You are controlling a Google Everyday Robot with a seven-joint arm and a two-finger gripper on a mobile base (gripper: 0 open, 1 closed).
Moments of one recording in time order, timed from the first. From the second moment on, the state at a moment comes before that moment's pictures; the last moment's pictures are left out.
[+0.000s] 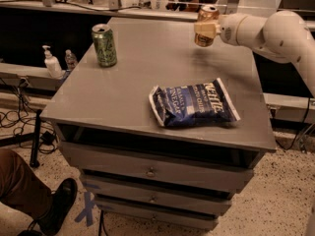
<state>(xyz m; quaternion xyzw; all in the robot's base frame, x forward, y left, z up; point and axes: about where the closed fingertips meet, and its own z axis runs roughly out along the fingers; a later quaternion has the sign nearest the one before) 0.823 -0.173 0.926 -0.24 0.73 0.18 0.61</state>
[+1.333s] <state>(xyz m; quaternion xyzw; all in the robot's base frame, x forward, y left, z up) 0.706 -0.185 0.925 -0.28 0.72 0.22 0.59</state>
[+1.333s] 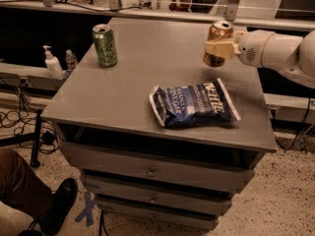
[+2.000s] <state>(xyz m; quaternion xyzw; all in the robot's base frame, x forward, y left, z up) 0.694 -0.231 0.887 -0.26 0.74 0.19 0.59</state>
